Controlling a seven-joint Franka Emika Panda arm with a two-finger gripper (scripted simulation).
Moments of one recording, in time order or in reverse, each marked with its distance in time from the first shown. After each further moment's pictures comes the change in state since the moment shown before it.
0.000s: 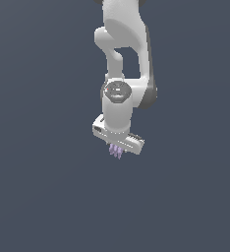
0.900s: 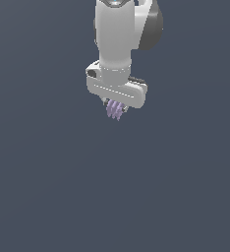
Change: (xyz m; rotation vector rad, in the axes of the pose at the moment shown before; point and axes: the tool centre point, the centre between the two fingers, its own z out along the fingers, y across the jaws) arm -0.068 0.043 -0.159 0.001 0.001 0.000
